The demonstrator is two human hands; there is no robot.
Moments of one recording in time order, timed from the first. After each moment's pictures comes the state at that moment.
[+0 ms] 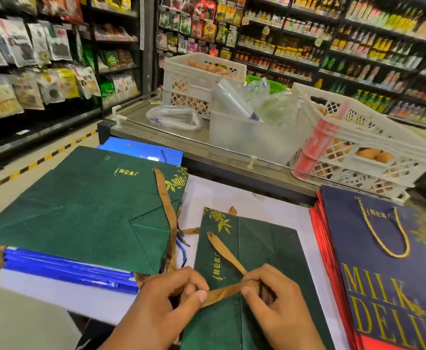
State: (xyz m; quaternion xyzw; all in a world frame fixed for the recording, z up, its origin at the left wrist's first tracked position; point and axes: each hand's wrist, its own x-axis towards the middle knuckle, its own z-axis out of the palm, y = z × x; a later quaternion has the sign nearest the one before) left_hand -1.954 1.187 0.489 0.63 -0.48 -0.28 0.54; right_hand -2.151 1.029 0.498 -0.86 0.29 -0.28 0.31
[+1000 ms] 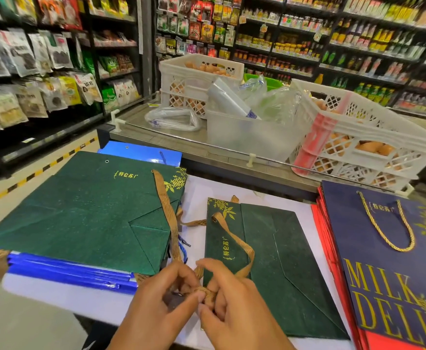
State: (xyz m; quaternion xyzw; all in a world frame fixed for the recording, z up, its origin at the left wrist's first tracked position) left_hand -1.962 1.191 0.488 0.65 -0.42 -0.27 0.57; right_hand -2.109 1.084 0.539 -0.89 0.23 -0.14 0.36
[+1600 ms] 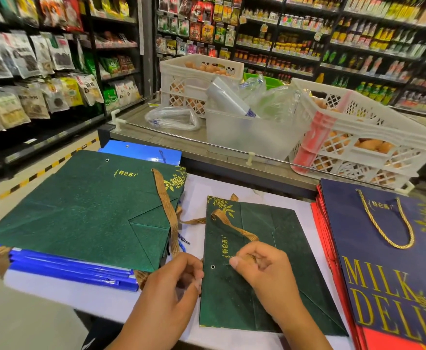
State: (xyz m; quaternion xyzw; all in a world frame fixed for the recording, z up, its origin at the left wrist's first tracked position) left_hand -1.968 1.178 0.494 0.71 -0.45 -0.24 0.49; right_hand -2.121 1.019 0.513 -0.75 0.33 -0.29 0.49
